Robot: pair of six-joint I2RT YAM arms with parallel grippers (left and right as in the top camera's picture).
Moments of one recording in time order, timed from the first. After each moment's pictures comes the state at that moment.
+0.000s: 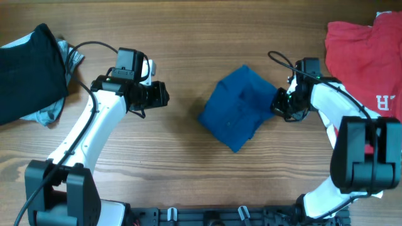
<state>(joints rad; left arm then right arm) -0.18 1.59 1.11 -0.72 0.24 -0.29 -0.03 1.83 1.04 -0.67 -0.24 0.45</state>
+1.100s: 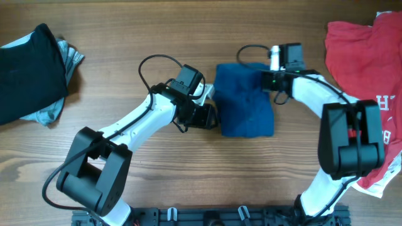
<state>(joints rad) -0.53 1.77 1.11 -0.63 0.47 -0.32 0.13 1.95 1.12 -0.25 -0.04 0.01</state>
